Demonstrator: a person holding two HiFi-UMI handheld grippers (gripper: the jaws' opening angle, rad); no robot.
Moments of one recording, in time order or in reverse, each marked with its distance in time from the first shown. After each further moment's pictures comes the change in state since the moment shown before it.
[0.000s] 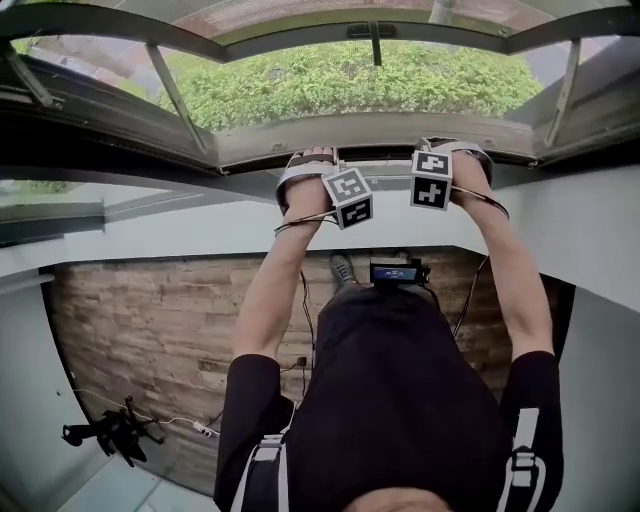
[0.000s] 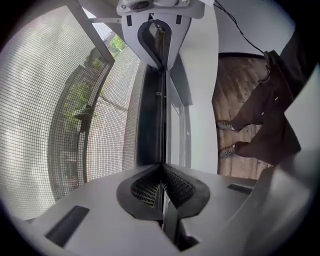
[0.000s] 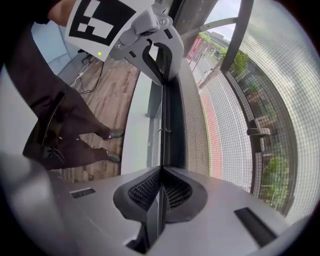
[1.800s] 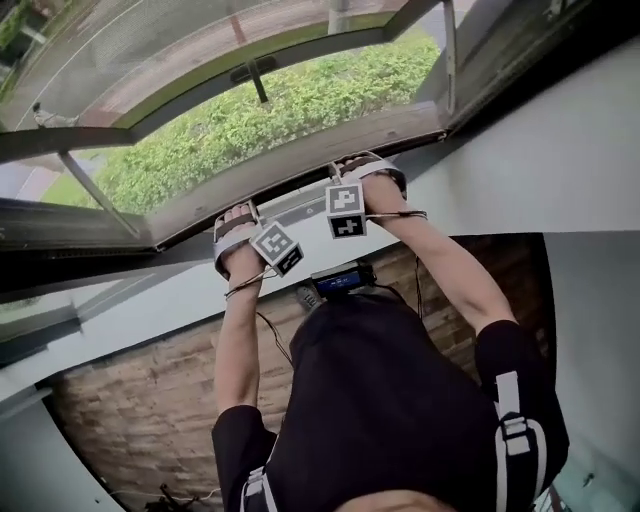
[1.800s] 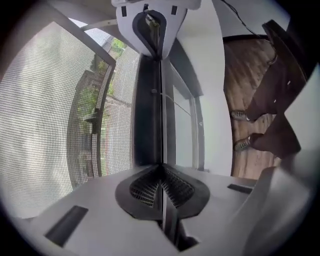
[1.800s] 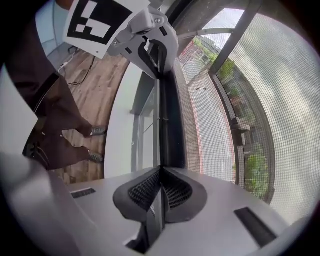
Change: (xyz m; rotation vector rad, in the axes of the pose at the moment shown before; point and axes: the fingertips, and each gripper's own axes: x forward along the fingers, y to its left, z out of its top) left arm 0.008 0.000 -0.014 0.008 0.051 0.180; right arm 0.008 -0.001 -0.001 0.046 0.018 -0.224
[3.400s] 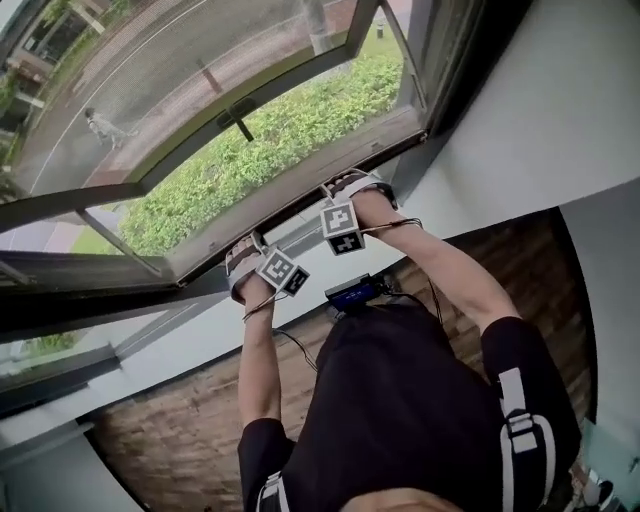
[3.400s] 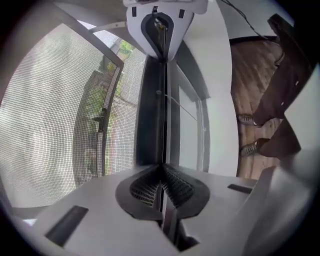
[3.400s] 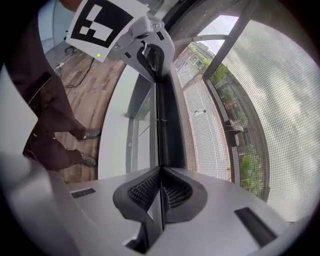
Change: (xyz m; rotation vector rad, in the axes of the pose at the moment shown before) left arm -0.004 -0.001 0.006 -0.033 0.007 0.084; right arm -0.003 0.004 -0.011 0.010 -0.054 -0.076
